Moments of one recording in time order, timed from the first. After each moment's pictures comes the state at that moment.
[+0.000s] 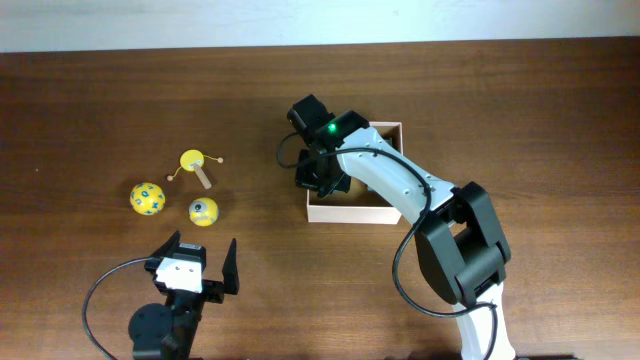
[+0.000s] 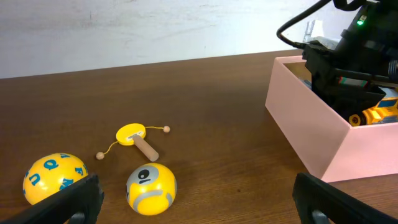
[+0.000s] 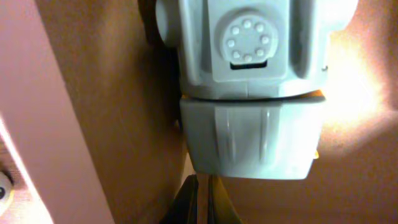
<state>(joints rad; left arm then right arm) 0.01 0.01 0.09 -0.28 0.17 0.05 0.60 2.18 1.78 -0.97 -0.12 0.79</state>
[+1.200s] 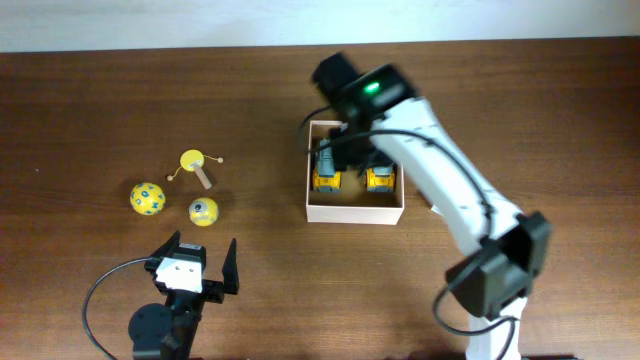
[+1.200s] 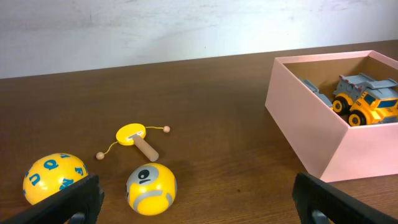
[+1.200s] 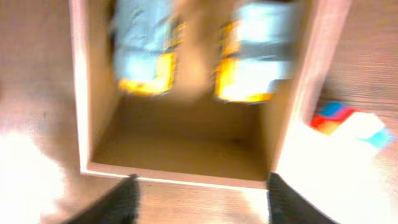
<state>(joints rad) 0.01 0.01 0.09 -0.28 0.17 0.05 0.50 2.03 2.13 -1.53 0.10 0.46</state>
